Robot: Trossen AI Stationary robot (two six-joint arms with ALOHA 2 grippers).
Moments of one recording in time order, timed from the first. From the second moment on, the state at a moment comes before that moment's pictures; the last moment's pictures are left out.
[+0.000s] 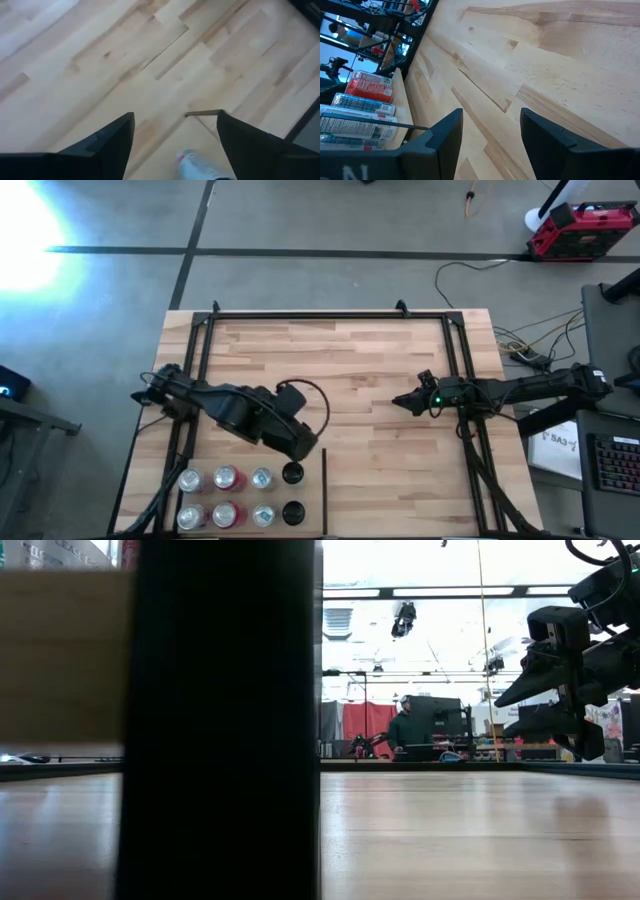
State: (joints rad) left arm -0.42 1.90 2.22 -1.57 -0.42 -1.21; right arm 0.00 0.57 0.03 0.11 0.08 1.07
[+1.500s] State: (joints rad) left arm -0.43 0.85 0.23 0.68 -0.61 -0.17; right arm 0.00 0.57 0.03 0.11 0.08 1.07
